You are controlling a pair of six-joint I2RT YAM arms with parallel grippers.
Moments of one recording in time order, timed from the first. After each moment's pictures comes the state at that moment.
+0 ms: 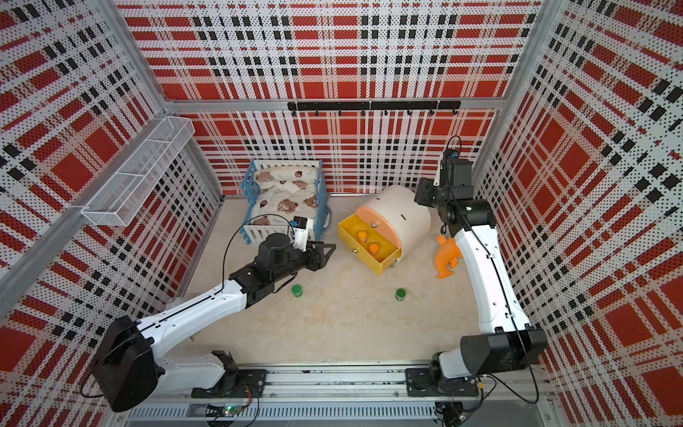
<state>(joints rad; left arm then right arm) -0.66 1.32 0.85 0.15 0.15 -0.46 0.08 1.47 1.73 -0.76 0.04 0.27</state>
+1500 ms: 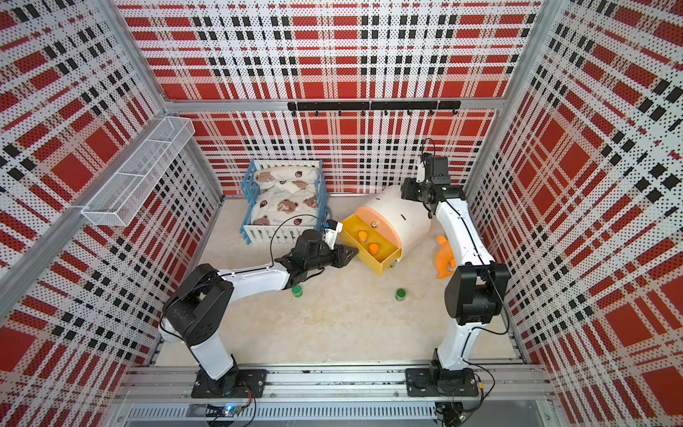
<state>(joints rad) -0.67 1.77 1.00 0.38 0.34 -0.55 0.06 1.83 1.83 -0.63 -0.17 0.21</state>
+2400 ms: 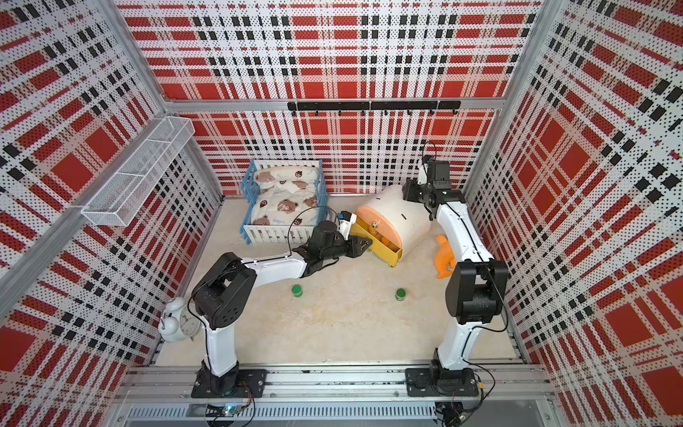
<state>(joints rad) -0.70 1.98 1.25 0.39 0.35 -0.56 0.04 1.83 1.75 -0.50 -0.21 0.20</state>
